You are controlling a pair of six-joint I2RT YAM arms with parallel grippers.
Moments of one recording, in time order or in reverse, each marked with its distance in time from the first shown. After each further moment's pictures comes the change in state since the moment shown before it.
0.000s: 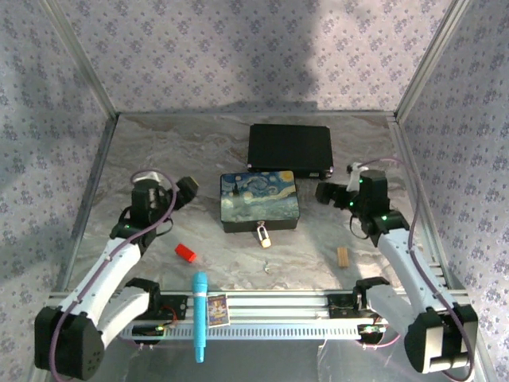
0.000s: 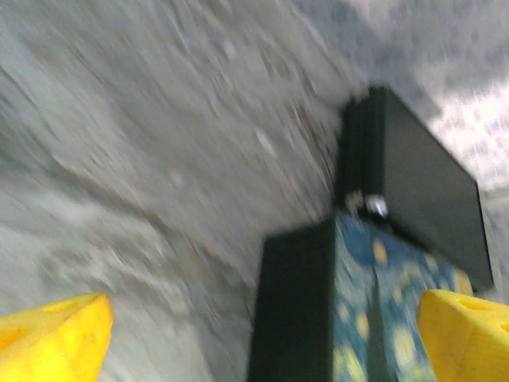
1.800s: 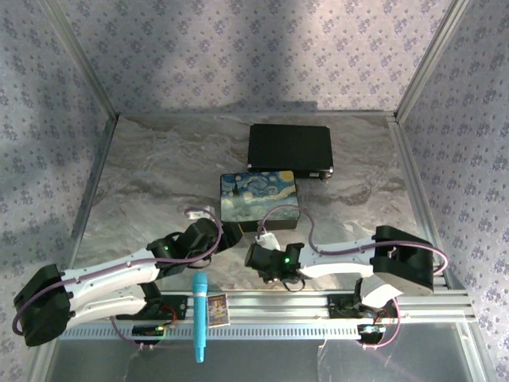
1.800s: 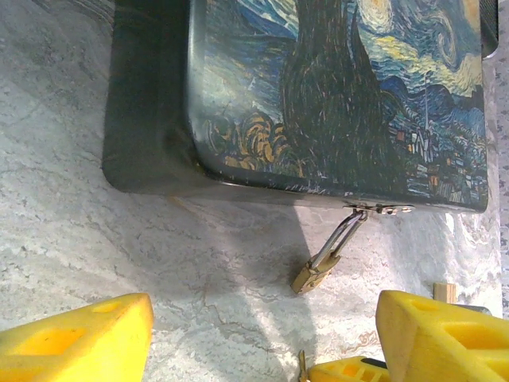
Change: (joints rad) left arm -0.698 0.084 -0.124 0.059 -0.264 -0.381; right arm 1.119 0.600 0.087 -0.093 0.453 0.559
